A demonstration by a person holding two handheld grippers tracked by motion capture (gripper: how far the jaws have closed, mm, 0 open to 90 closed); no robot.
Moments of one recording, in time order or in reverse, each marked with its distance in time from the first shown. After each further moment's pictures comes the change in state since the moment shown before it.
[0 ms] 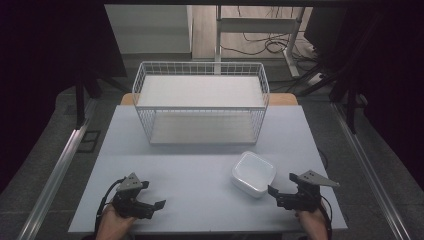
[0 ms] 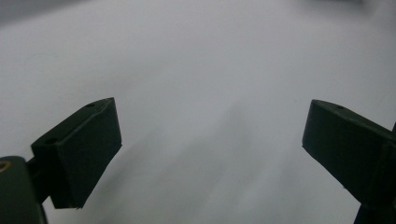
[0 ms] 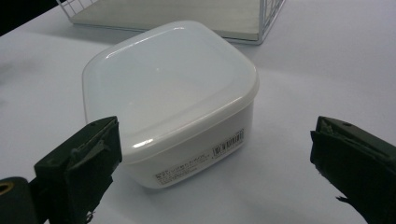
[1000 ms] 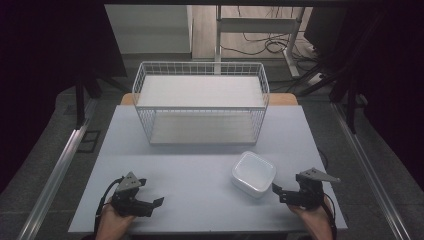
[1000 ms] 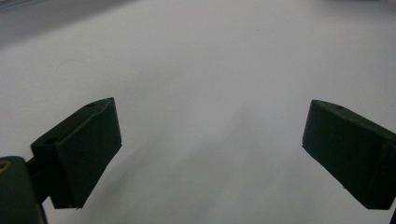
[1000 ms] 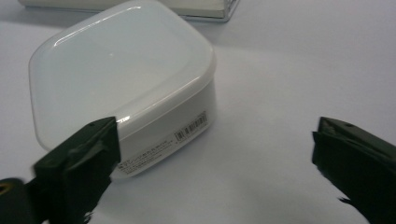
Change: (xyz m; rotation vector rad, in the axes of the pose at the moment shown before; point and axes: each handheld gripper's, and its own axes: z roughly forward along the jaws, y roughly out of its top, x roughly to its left) left arm 0.003 -0.003 -0.001 -0.004 0.066 0.016; right arm -0.010 0.005 0.000 0.105 -0.096 0.055
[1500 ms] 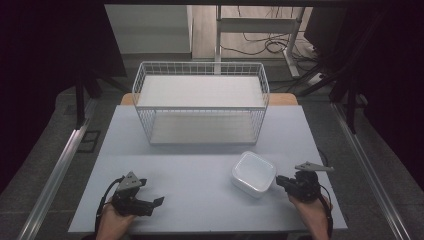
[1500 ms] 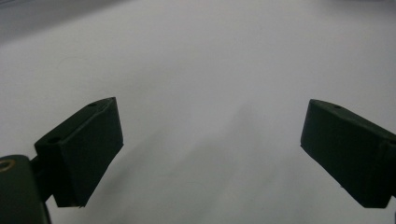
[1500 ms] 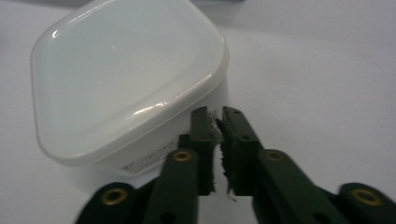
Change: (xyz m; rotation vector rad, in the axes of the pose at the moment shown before) left arm 0.001 0.000 0.001 0.005 0.007 -0.010; right arm -0.003 0.015 0.018 0.122 0.071 -0.005
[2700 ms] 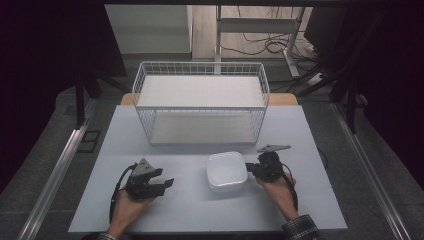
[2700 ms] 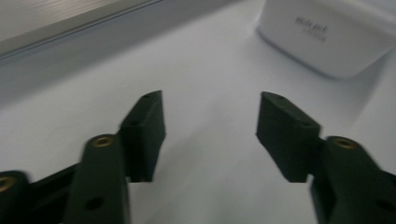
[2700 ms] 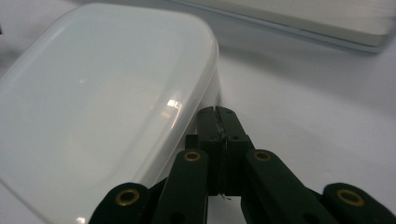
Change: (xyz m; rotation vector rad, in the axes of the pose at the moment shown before) left arm -0.005 0.045 0.036 -0.014 0.008 0.003; right arm 0.047 0.051 0.079 0.060 0.155 -0.108
